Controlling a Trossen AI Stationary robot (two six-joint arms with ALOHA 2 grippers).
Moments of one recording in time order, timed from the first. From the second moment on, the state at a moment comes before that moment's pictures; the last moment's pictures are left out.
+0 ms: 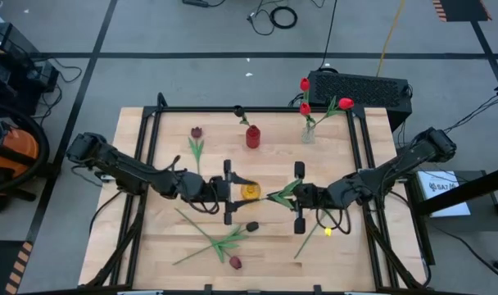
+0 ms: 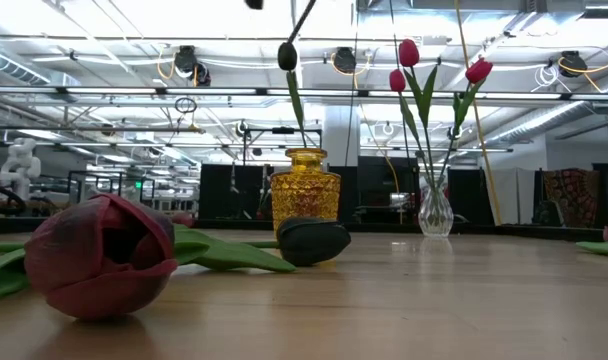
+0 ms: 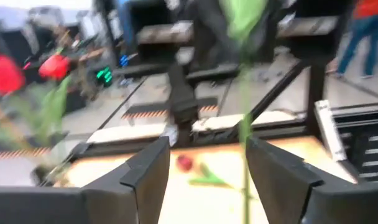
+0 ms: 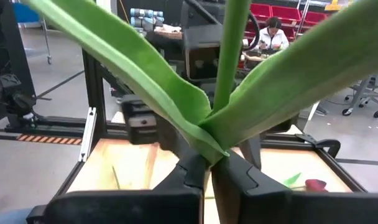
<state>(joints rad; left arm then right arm) -0.30 1.47 0.90 0.55 -0.33 0.15 0.46 1.29 0.96 0.25 0.50 0.00</state>
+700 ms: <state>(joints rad) -0.30 1.23 0.90 -0.09 -0.41 -0.18 0.20 1.13 0.96 0.13 0.54 -0.10</state>
